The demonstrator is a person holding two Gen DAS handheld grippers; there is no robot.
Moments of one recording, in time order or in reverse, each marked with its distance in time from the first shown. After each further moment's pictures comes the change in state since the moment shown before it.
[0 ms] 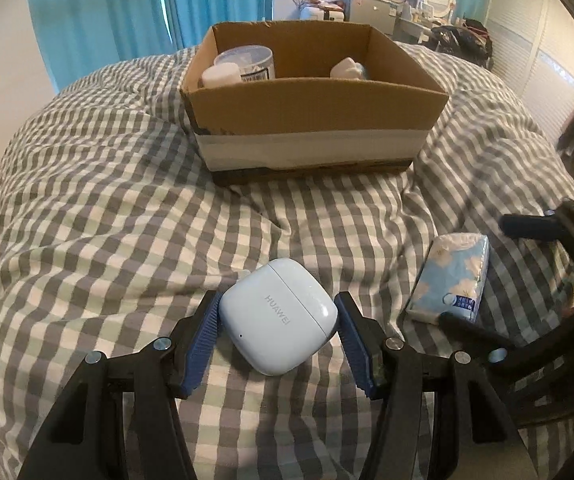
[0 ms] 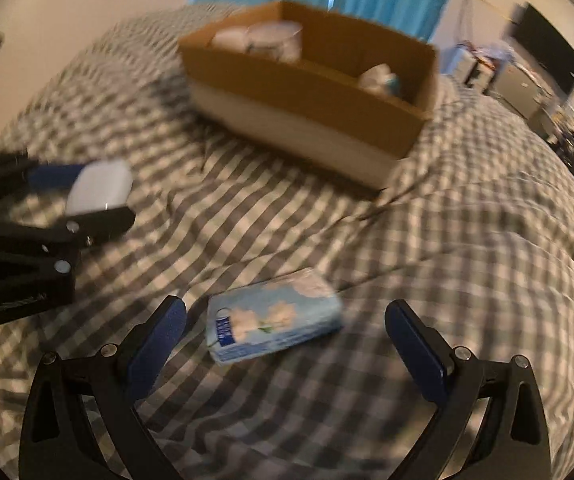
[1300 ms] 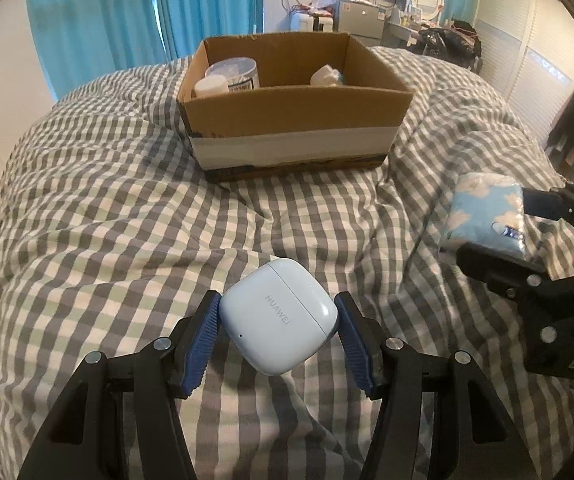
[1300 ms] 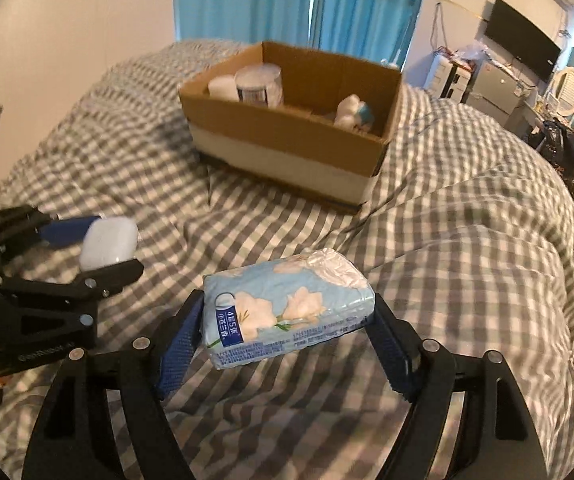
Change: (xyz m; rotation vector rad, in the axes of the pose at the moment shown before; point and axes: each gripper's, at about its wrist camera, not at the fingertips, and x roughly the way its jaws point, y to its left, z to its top) left arm -0.034 -0.010 -0.016 0.023 -0.034 -0.018; right arm -0.058 -0.001 -0.014 0.119 -0.131 -0.004
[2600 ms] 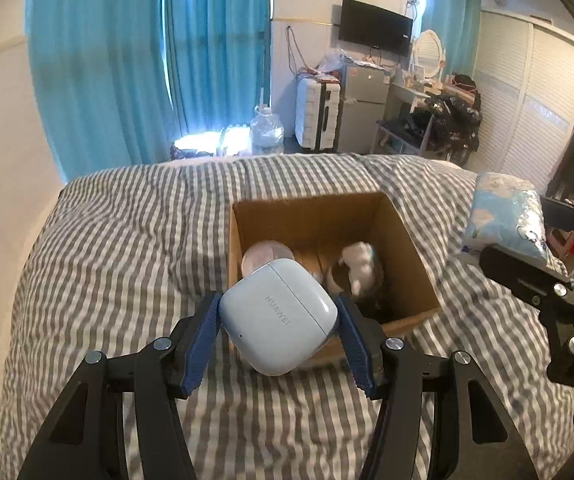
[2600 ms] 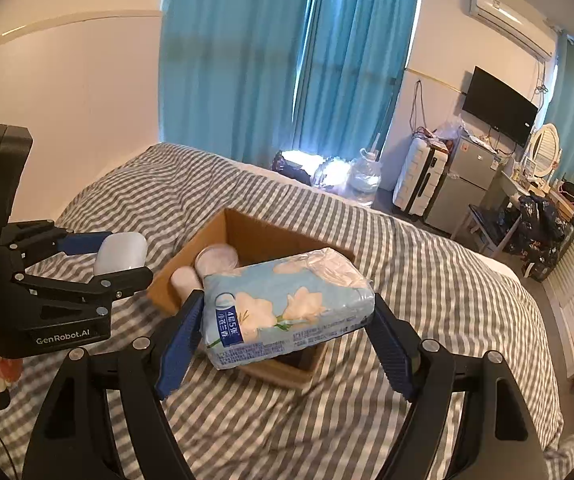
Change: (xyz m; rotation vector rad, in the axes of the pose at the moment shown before) left arm -0.026 0.045 0.178 -0.011 -0.208 -0.001; right arm -0.053 -0.041 0.158 -0.031 -0.273 -0.070
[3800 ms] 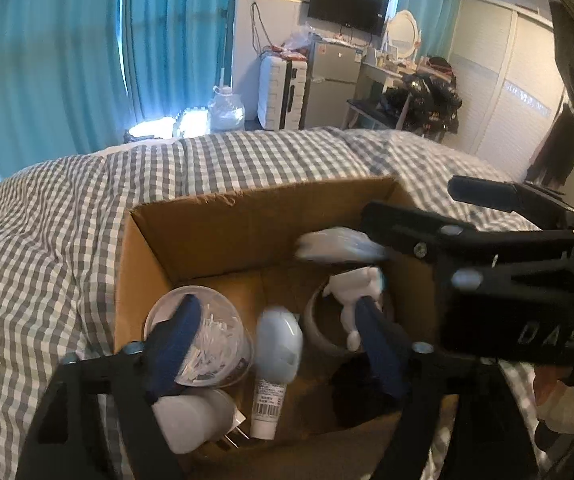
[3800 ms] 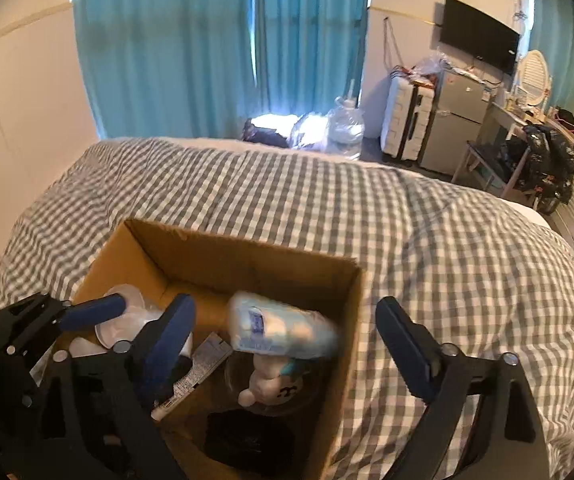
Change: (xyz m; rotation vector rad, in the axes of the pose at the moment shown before) left arm 0.135 -0.017 0.020 0.027 0.056 -0.136; right arm 0.170 -0.049 0.016 0.216 0.127 -0.020
